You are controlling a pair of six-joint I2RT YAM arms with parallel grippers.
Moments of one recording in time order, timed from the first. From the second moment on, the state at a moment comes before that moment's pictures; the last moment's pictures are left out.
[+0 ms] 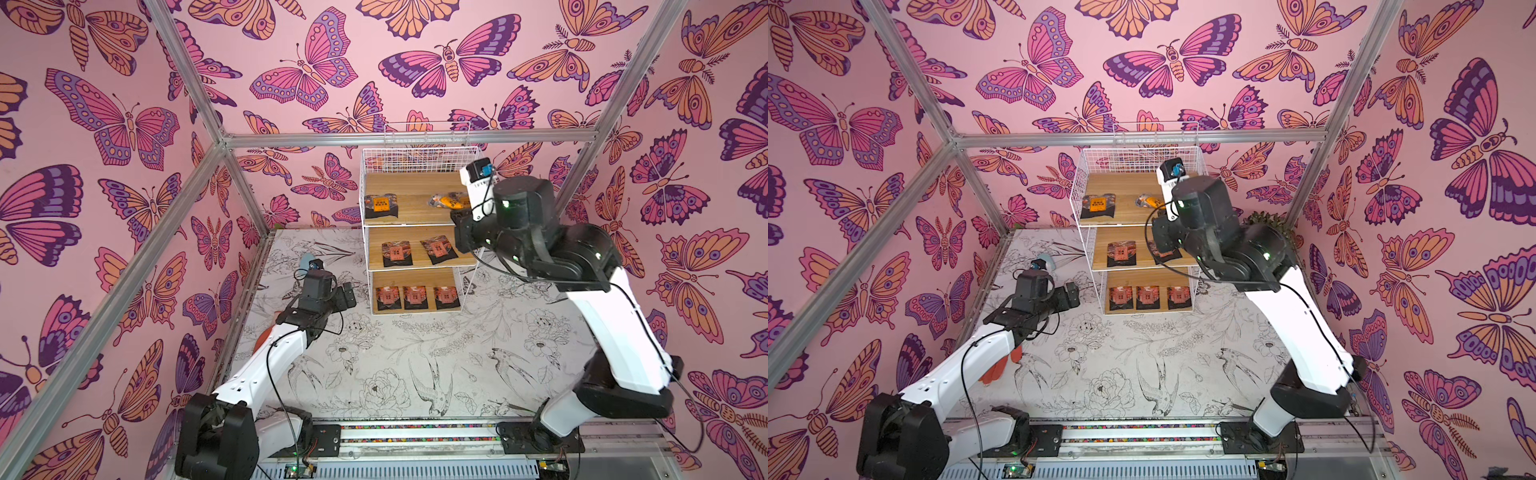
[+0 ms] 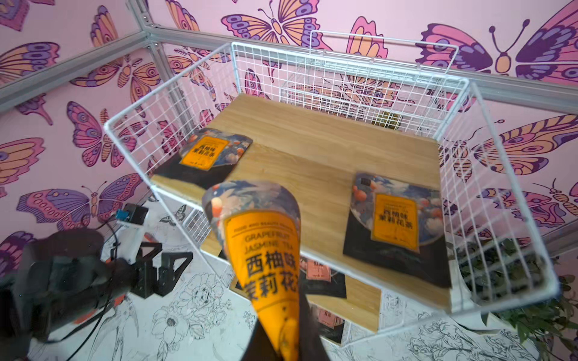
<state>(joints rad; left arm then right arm) -0.26 1.19 0.79 -0.30 -0.10 -0.43 0.94 1.53 2.26 -1.15 0.36 0.19</state>
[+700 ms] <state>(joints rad) -0.28 1.16 0.79 -0.31 -0.10 -0.45 0.74 0.88 0.94 -1.15 0.53 0.68</state>
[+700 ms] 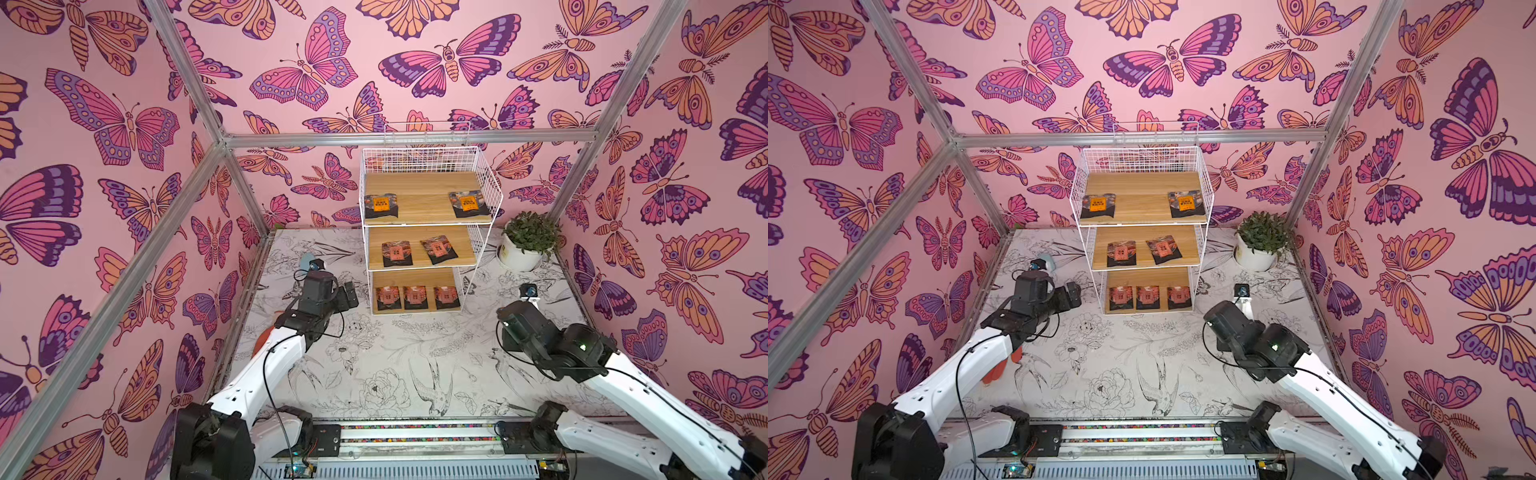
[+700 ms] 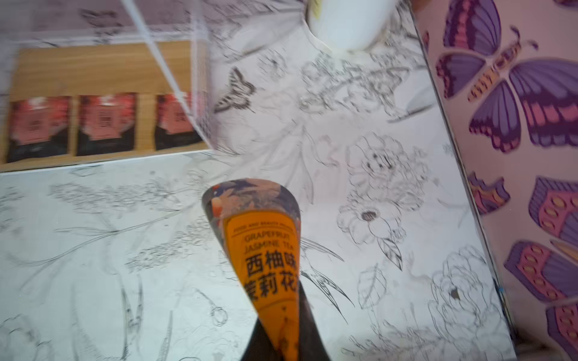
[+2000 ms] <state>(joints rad) -0.30 1.25 0.79 -0.32 -0.13 -0.45 0.20 1.94 1.34 -0.76 0.18 0.21</state>
